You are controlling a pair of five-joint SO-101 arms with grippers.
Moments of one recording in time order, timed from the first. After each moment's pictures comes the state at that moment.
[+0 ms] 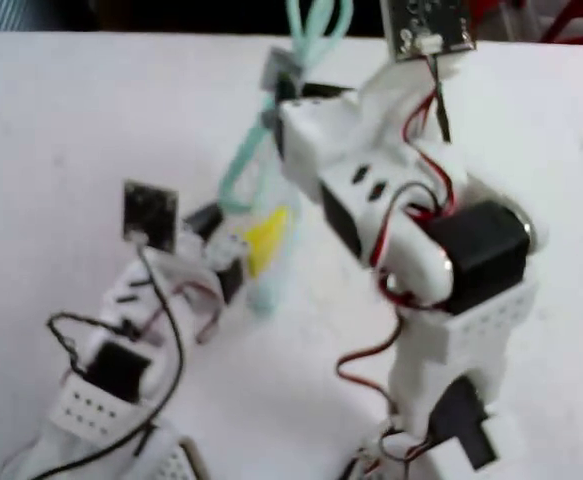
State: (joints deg) left arm 18.1 -70.1 70.3 26.9 15.3; right arm -28.8 -7.4 -56.7 97.3 -10.1
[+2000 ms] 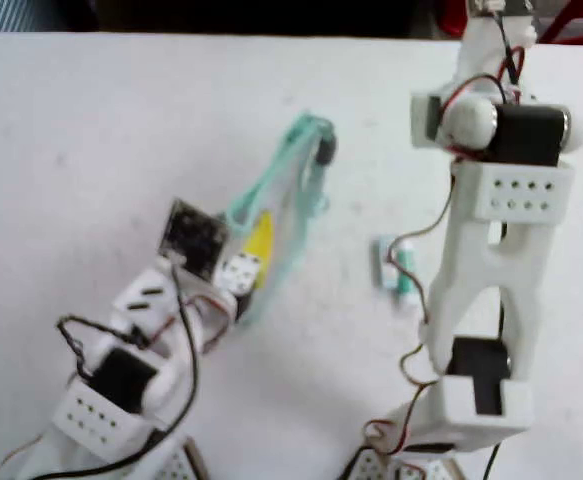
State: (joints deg) left arm 24.5 -71.3 70.2 29.8 2.2; right arm 0.1 3.3 -43.6 97.3 8.7
